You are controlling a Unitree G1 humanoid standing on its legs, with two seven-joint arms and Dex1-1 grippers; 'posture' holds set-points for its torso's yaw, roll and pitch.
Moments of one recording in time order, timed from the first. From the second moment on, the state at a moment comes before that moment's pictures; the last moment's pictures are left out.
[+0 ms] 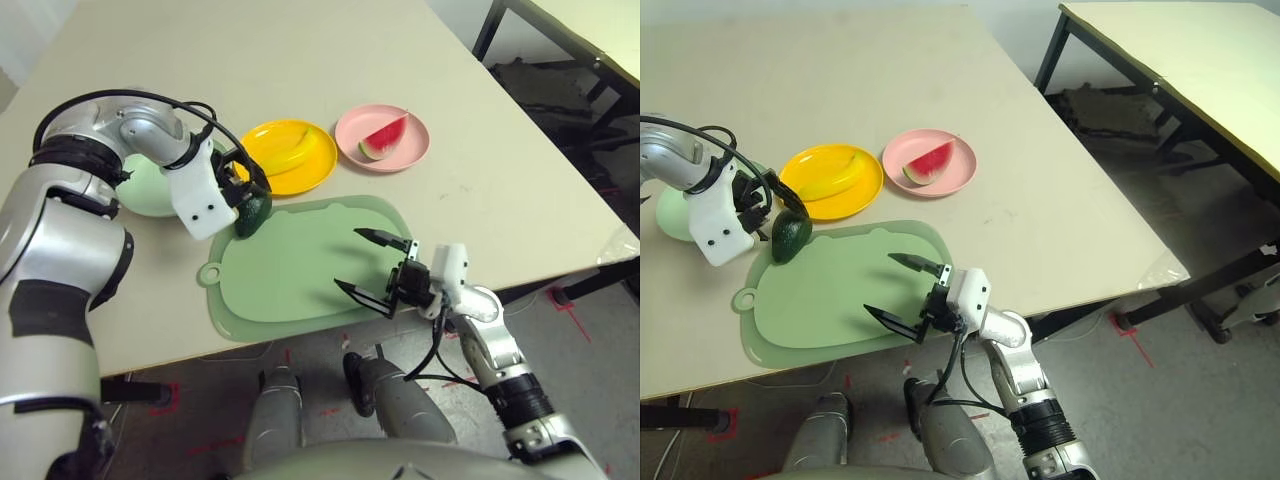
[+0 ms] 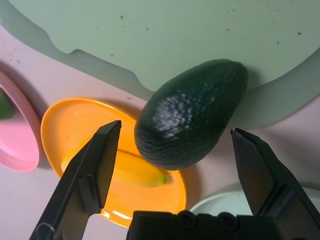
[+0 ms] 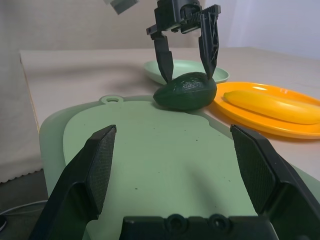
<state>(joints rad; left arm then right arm) -1.36 0.79 -0.69 1.22 0.60 -1.45 -1.09 -0.14 -0.24 0.23 0.12 0.32 -0.40 1.01</state>
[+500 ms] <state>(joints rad) -1.38 0.80 -0.75 1.22 0.81 -1.45 -0.87 -0.16 -0.24 0.23 0.12 0.32 -0.40 1.02</state>
